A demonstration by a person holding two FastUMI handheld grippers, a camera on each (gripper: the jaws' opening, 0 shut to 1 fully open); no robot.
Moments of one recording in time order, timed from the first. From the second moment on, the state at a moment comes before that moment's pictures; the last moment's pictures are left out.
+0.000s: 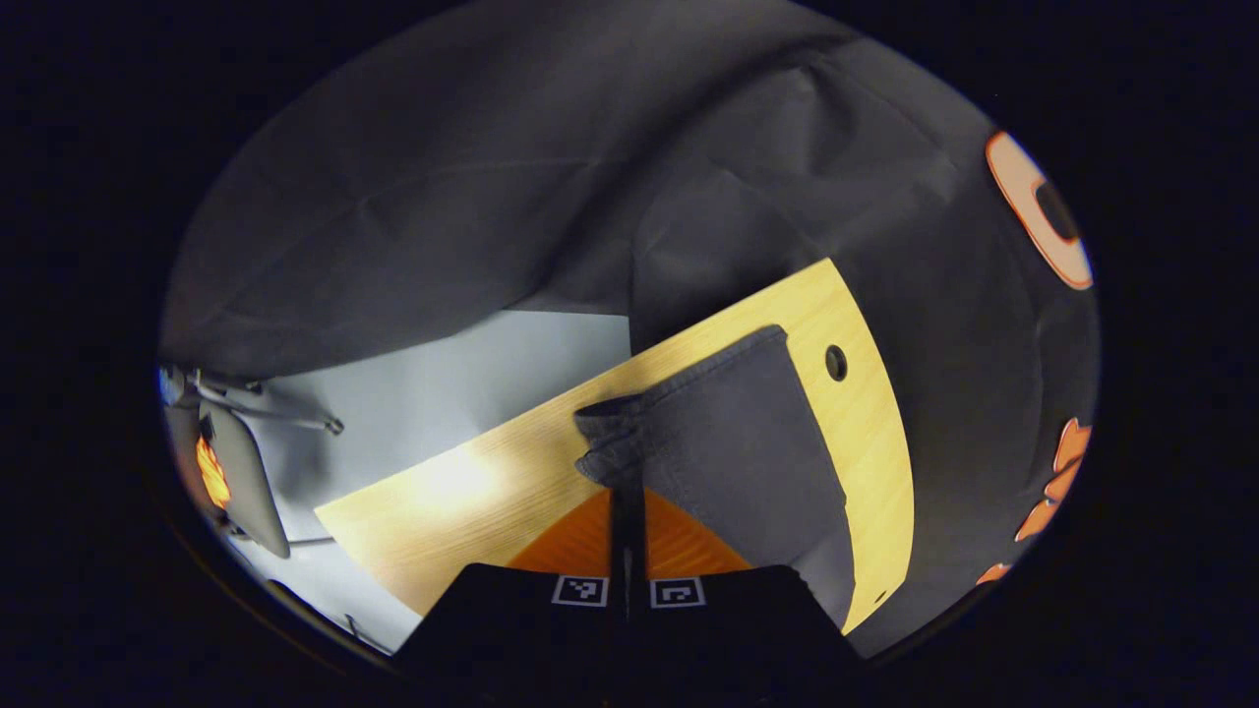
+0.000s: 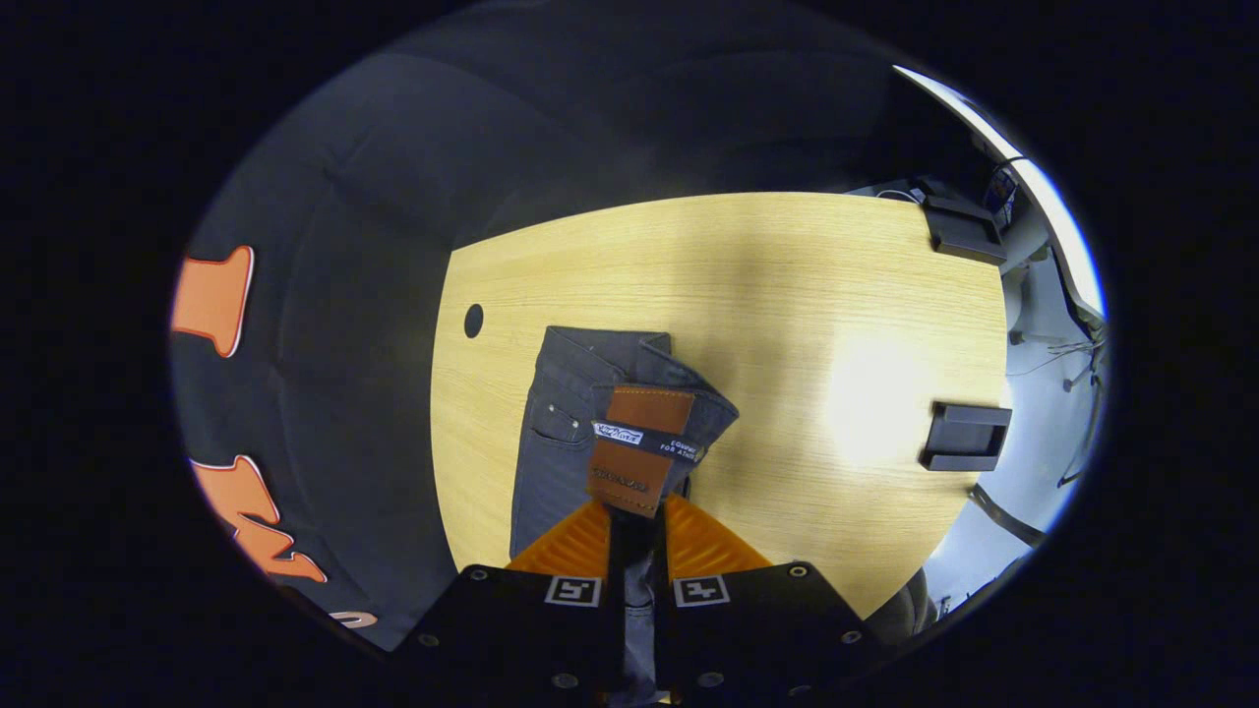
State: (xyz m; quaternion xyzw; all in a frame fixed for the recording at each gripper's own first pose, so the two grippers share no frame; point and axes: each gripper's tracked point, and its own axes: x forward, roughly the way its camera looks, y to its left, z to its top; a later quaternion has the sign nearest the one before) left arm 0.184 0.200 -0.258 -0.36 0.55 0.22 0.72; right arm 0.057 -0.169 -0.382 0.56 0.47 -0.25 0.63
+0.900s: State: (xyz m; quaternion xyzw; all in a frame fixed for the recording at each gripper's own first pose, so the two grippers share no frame) left arm 0.320 0.173 -0.297 -0.18 0.58 0.05 0.79; right arm 0.165 -0.151 -0.412 0.57 0.54 -0.21 0.58
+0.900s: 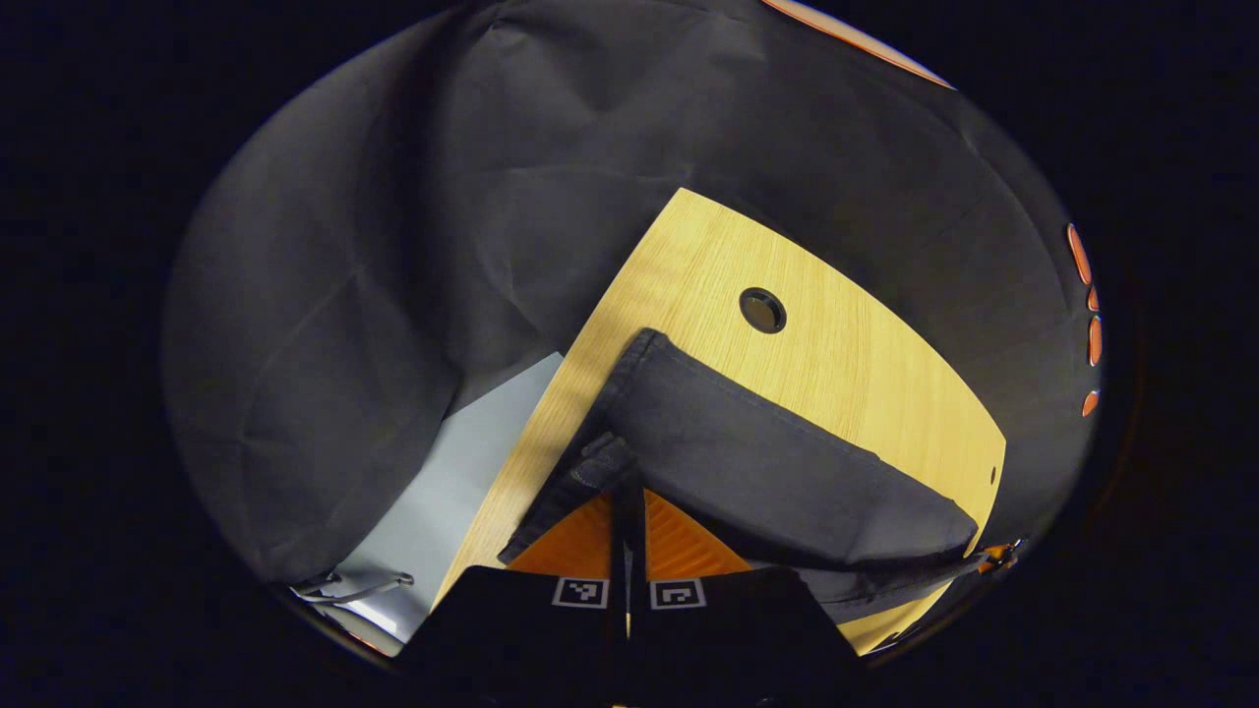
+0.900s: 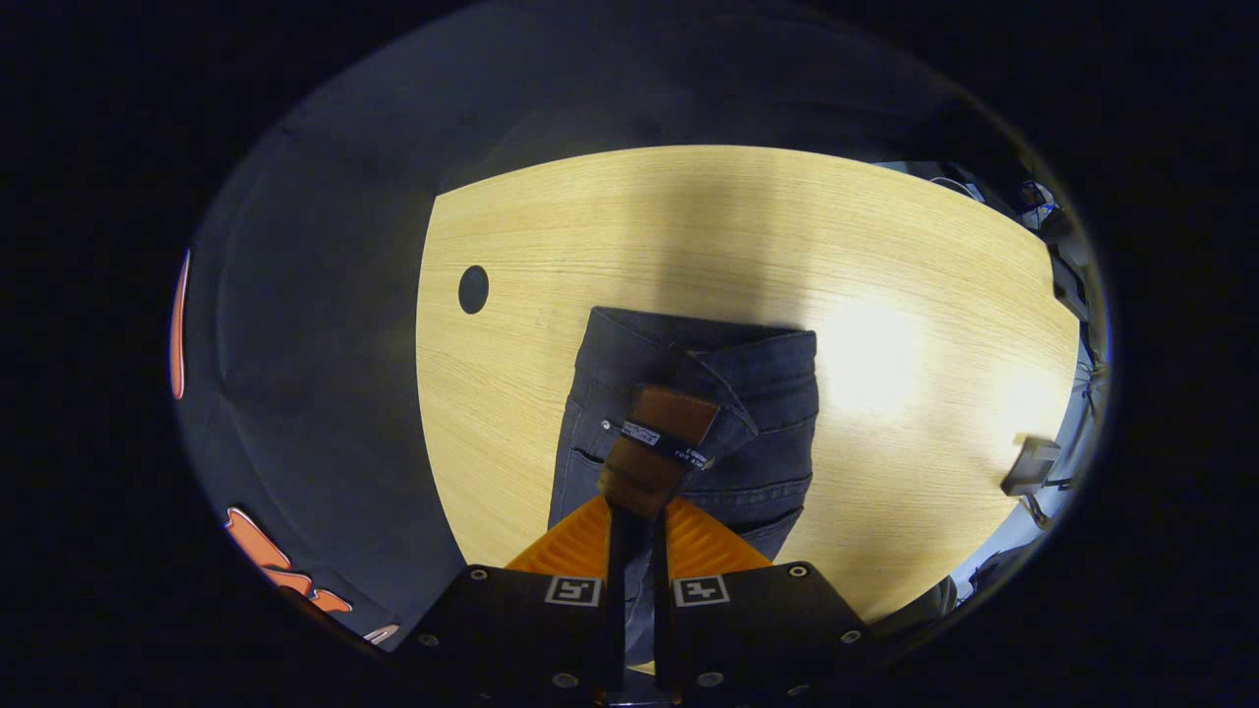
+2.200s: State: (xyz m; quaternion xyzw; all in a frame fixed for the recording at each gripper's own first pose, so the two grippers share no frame) left arm 0.365 0.098 -0.159 -0.13 0.35 0.02 0.93; right arm 0.136 -0.171 -0.401 0.49 0.46 -0.14 0.72
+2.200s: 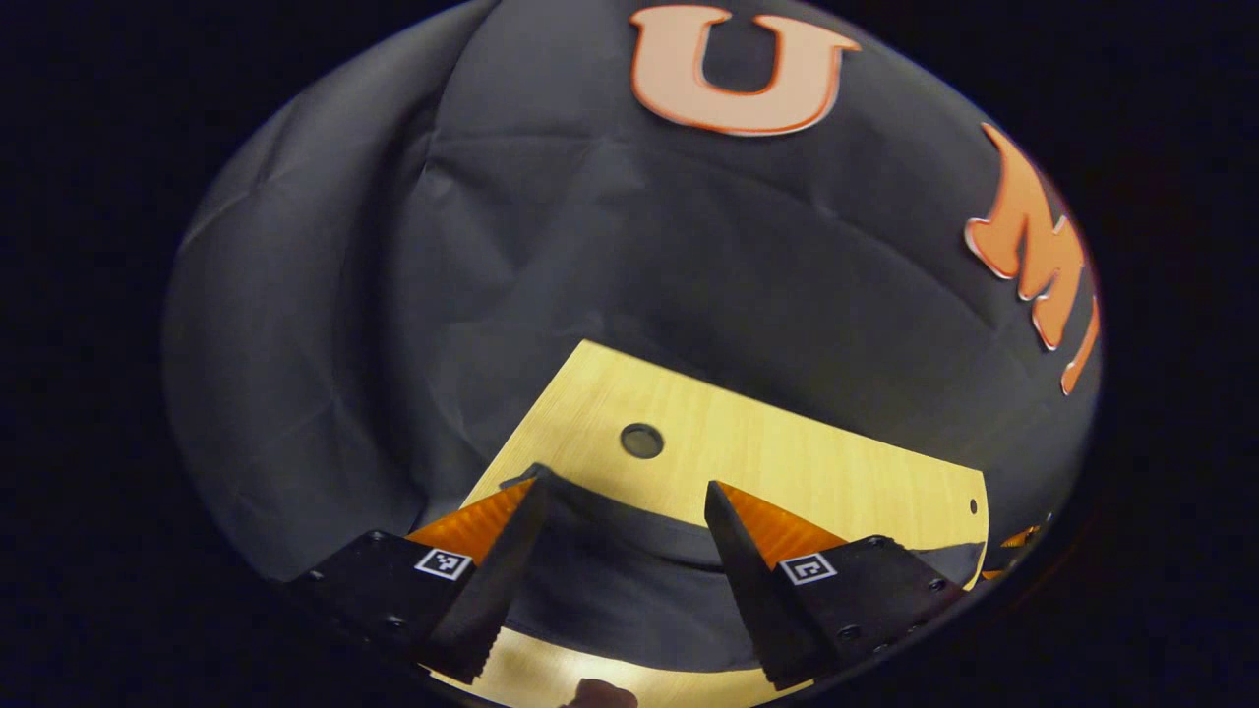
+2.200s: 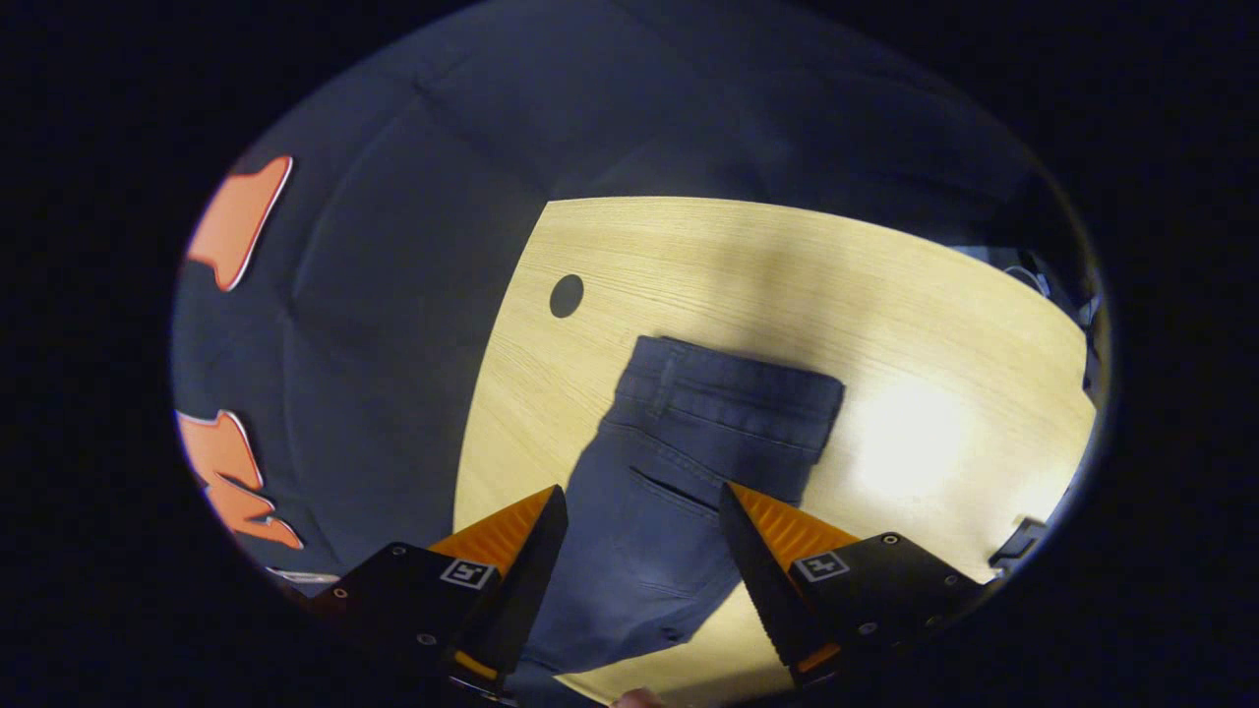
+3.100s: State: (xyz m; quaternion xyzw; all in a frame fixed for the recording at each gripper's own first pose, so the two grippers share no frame) left arm 0.255 -0.045 0.032 -0.04 0.12 -0.04 0.99; right arm 0.112 -0.190 -0.470 0.39 0.47 -0.18 0.77
